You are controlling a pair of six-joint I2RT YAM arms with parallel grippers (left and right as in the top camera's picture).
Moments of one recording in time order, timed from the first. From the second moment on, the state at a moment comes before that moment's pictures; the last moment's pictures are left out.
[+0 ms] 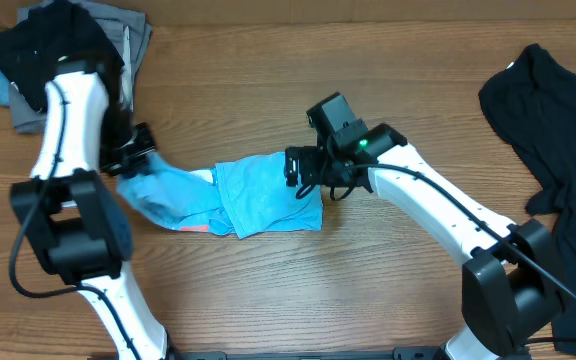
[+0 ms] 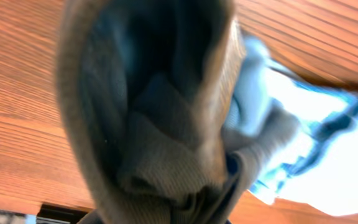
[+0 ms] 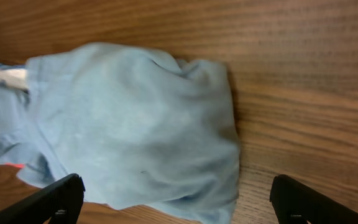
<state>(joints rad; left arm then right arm) 0.15 2.12 1.86 -1.56 0.06 -0.29 0.56 1.80 1.34 -0.72 -0.16 0.53</state>
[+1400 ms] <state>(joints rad) -0.49 2.05 1.94 -1.43 0.13 -0.42 0.14 1.80 1.42 -0.99 -0.44 0.47</state>
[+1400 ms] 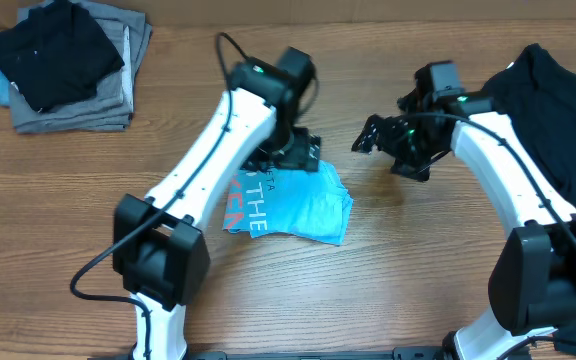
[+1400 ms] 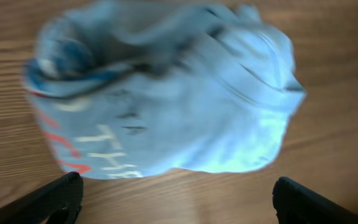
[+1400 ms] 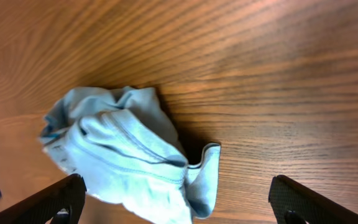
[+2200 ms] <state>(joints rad) -0.33 2.06 1.72 -1.35 0.11 -0.41 0.33 1.81 1.41 -0.83 -0.51 0.42</state>
